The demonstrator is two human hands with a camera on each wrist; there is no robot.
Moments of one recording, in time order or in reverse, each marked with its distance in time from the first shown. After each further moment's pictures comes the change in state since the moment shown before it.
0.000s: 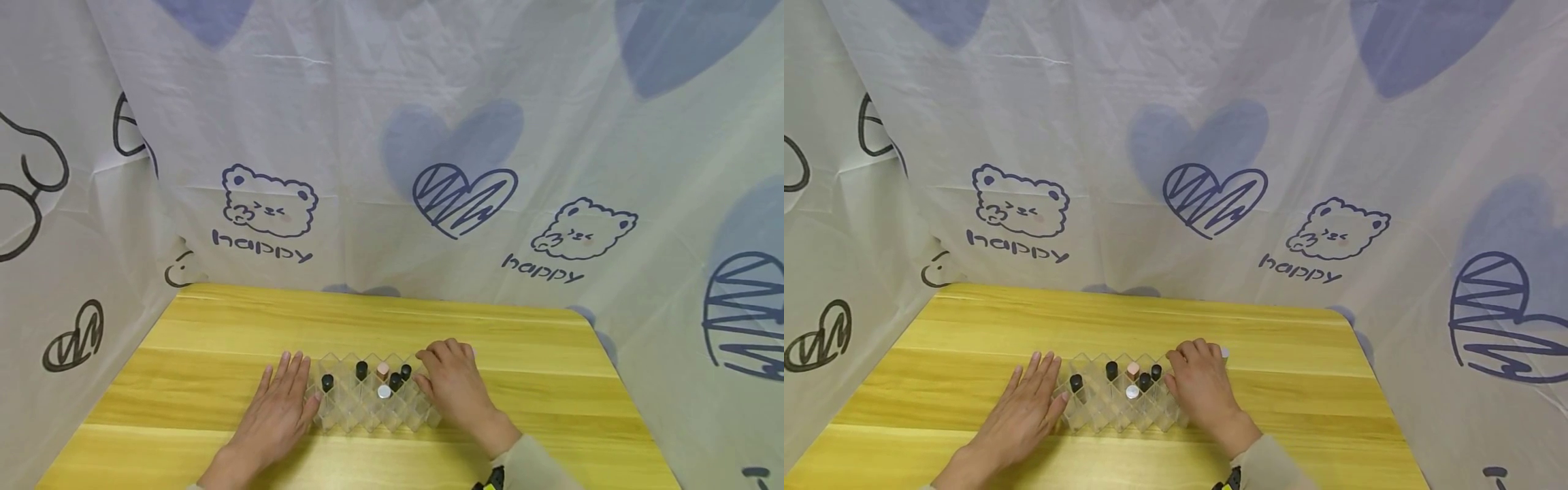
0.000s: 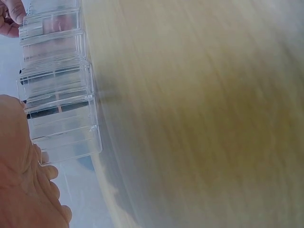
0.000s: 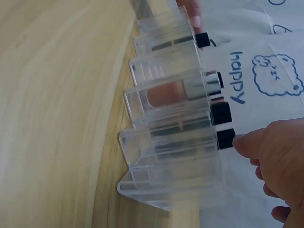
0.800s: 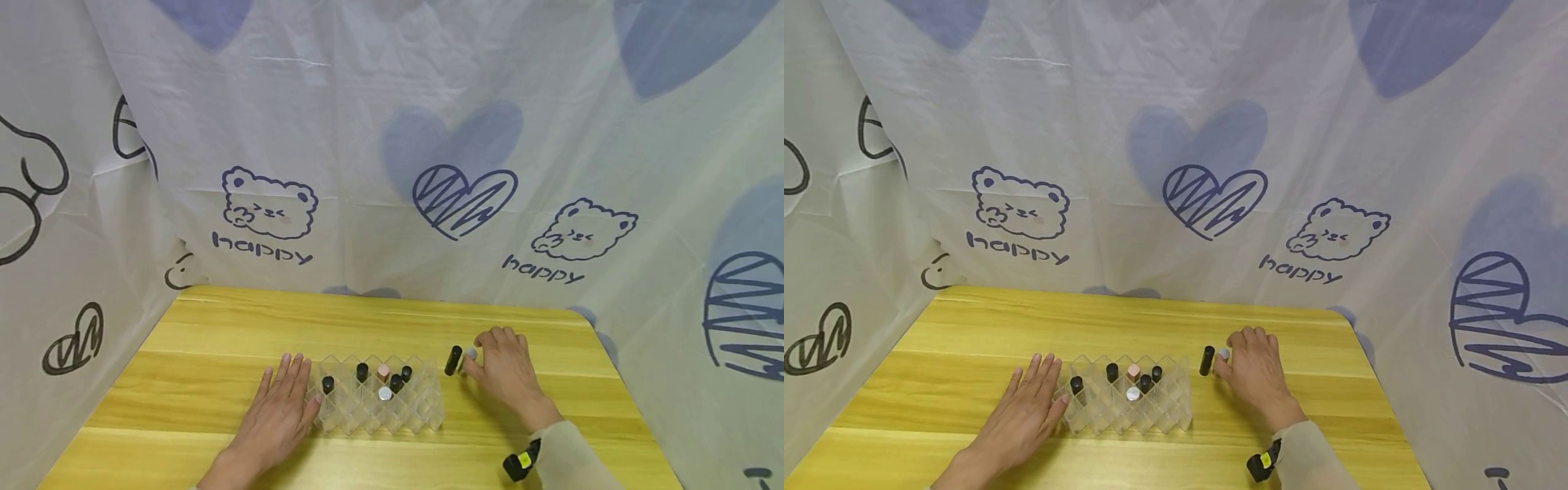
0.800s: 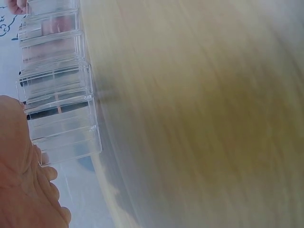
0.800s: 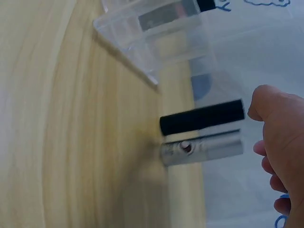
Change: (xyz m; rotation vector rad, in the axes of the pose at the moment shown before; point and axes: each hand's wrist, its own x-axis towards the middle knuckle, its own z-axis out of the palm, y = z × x) left_hand -0.001 -0.002 0.001 0.000 -0.007 0.004; right_hand -0.023 0.084 -0.002 0.002 -0.077 0.322
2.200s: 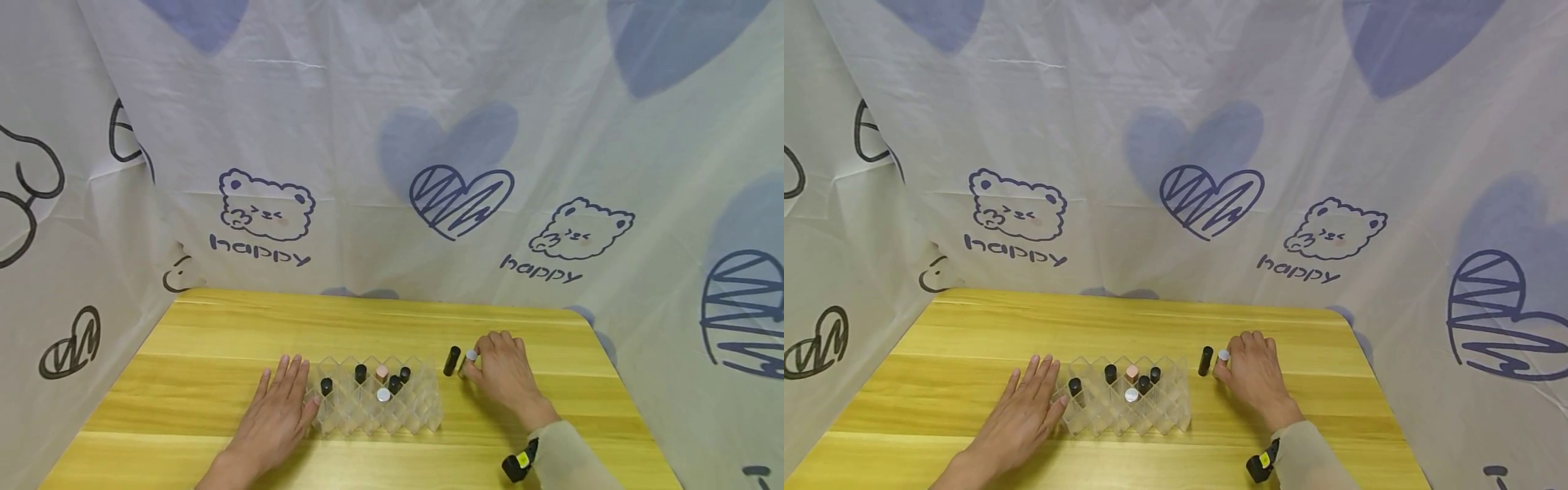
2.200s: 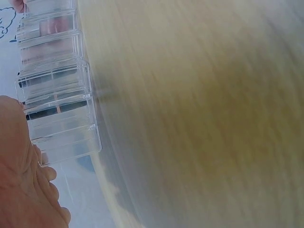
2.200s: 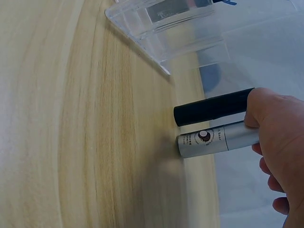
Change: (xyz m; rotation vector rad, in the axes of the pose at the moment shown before) left_hand -0.001 0.000 -0.002 0.004 0.003 0.009; right_hand -0.005 0.008 0.008 -0.030 -0.010 -0.037
